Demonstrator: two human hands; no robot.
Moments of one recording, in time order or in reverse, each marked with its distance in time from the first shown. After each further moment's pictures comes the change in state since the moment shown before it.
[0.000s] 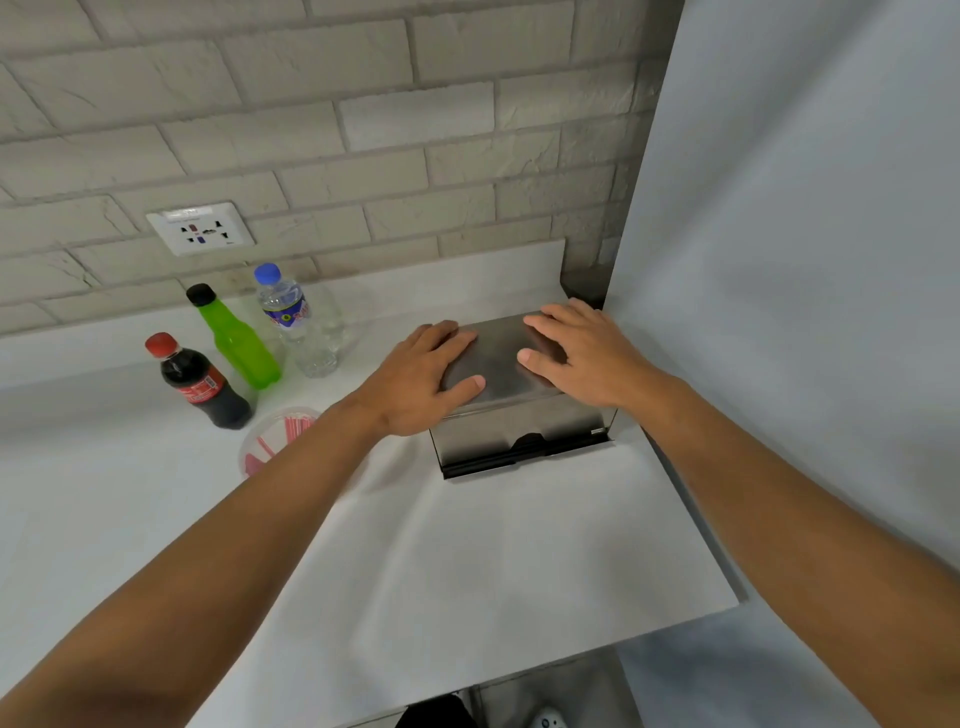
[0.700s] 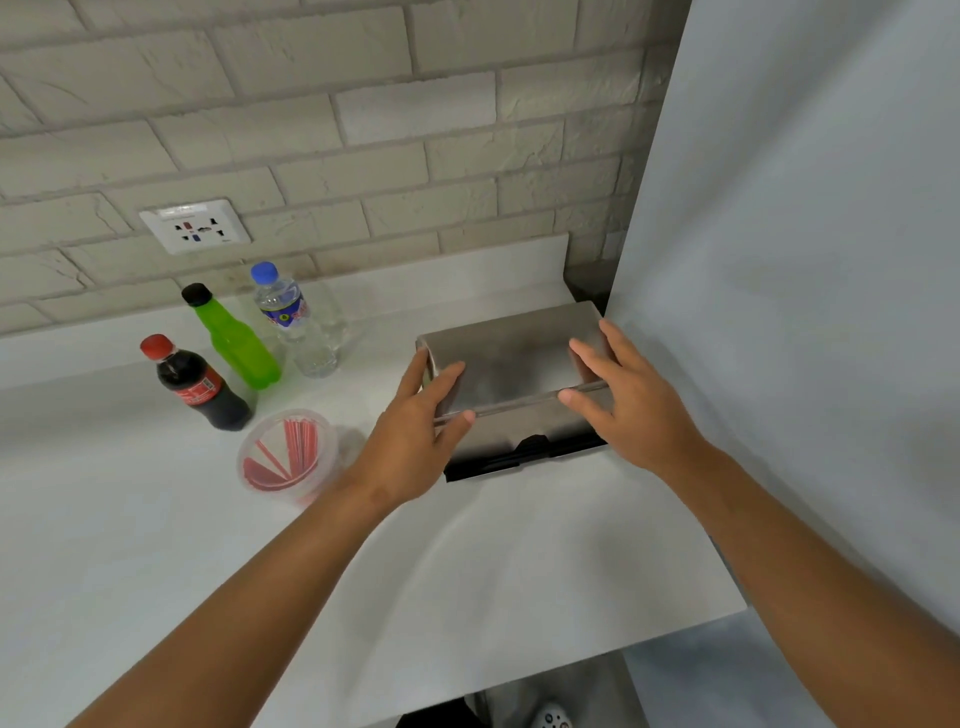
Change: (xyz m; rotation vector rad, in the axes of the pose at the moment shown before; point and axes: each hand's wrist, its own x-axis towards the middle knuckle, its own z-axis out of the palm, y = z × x) left_hand -0.052 0.026 0.025 -0.360 0.154 -0.220; right_hand -0.063 0.014 0.029 0.260 0.181 0.140
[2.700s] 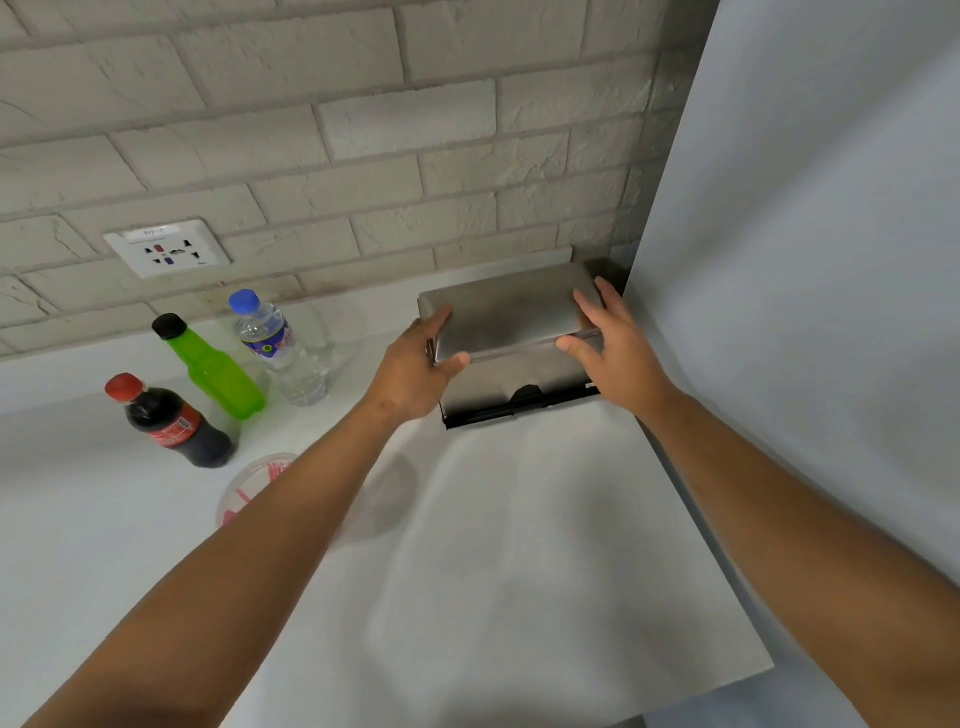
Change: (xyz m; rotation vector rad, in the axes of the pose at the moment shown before) left_hand 0.137 -0.024 -0.013 -0.122 -0.010 -0.092; right_hand 0.119 0.022 0.014 0.256 0.064 0.069
